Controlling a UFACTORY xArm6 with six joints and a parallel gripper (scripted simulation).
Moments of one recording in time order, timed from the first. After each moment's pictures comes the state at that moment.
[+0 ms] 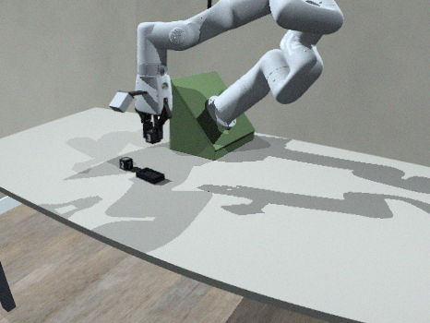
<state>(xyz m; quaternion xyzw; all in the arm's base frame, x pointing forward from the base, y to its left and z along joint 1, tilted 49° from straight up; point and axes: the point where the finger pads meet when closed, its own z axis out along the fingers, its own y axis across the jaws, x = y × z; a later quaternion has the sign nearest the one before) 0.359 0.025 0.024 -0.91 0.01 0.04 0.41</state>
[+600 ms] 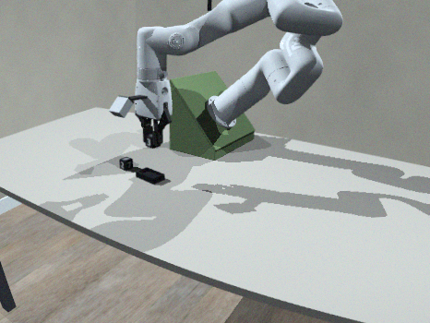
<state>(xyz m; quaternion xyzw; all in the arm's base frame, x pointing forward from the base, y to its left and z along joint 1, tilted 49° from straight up) 0.358 0.033 0.016 -0.91 0.01 0.04 0.41</state>
